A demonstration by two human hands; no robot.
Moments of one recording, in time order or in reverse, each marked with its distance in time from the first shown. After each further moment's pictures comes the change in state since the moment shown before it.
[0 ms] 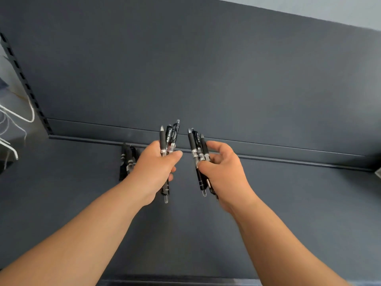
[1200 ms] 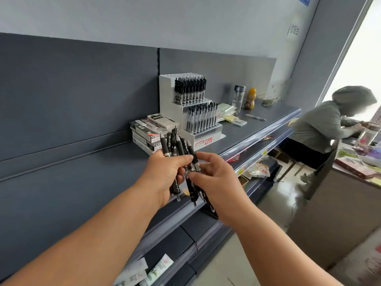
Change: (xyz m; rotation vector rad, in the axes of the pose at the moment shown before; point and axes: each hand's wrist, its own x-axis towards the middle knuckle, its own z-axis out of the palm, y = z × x) left_hand -0.308 0.073 0.515 -0.249 -0.758 -0.157; right_hand -0.277 0.070 -0.504 -0.007 0.653 -0.087
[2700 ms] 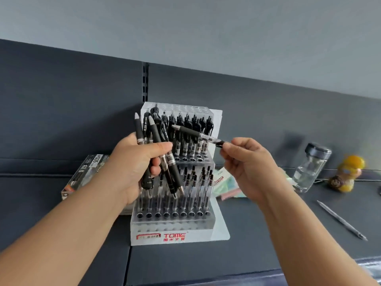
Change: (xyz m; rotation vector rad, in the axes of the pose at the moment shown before) left_hand 0.282 0.056 0.186 -0.060 0.562 0.339; right_hand 0.469 0.013 -0.184 0.539 -0.501 0.057
